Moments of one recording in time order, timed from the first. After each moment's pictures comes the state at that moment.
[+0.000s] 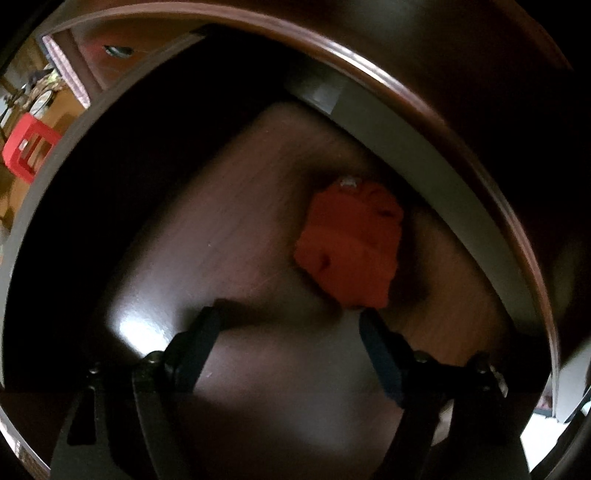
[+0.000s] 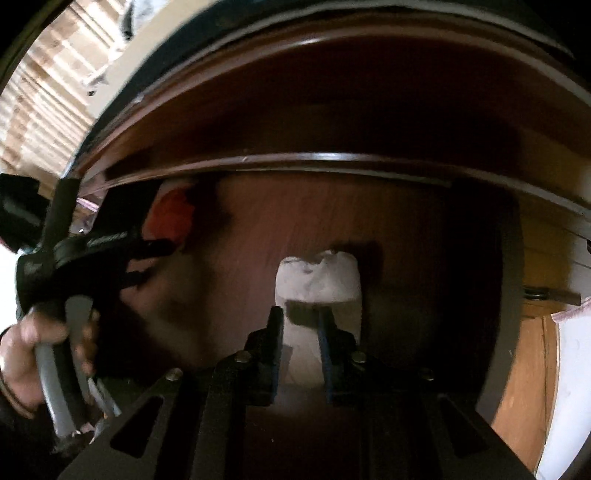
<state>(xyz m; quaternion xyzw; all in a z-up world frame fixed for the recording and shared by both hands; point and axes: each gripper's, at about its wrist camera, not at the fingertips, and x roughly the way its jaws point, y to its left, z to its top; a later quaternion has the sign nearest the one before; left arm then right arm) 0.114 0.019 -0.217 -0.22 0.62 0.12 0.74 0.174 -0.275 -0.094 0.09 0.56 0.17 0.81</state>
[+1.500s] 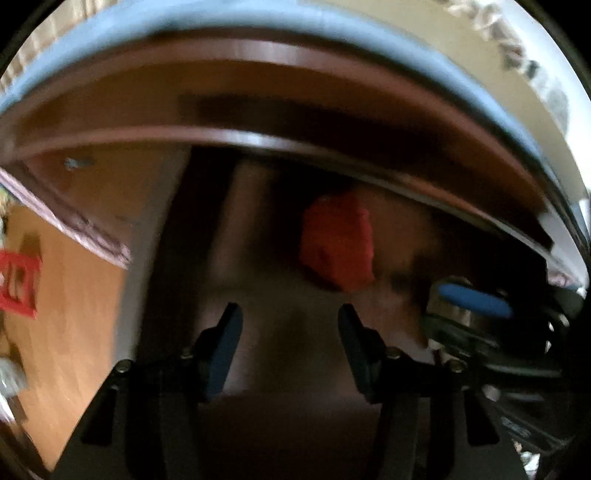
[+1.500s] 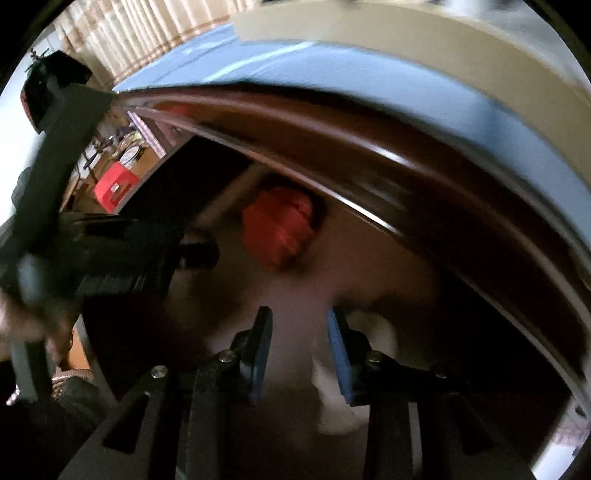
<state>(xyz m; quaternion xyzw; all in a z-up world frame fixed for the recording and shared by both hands) 0.098 0.020 -0.157 -0.05 0.58 -0.03 0.81 0.155 -0.167 -0.057 -0.10 0.52 0.30 0.79</state>
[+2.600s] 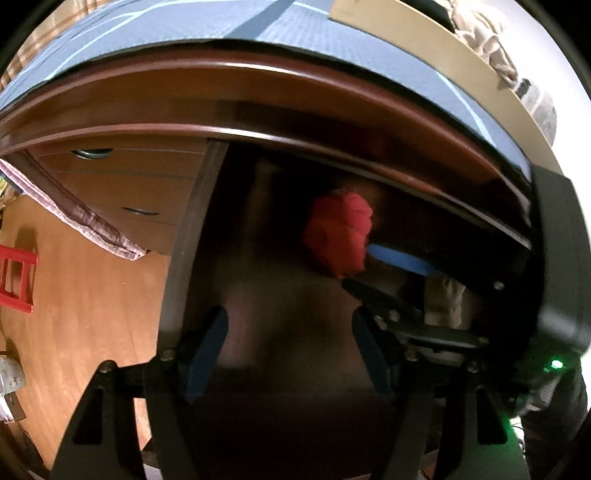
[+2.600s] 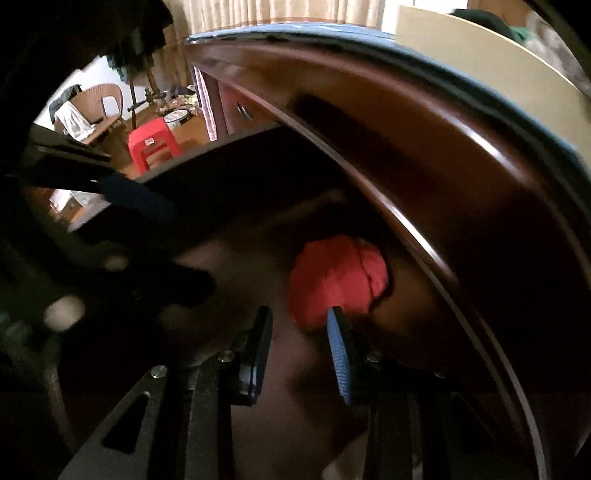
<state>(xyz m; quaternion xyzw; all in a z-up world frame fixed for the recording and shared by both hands) 0.094 0.032 -0.125 -0.08 0.61 -0.05 0.79 0.158 -0.074 -0.114 -0.23 0.42 0.38 0.79</state>
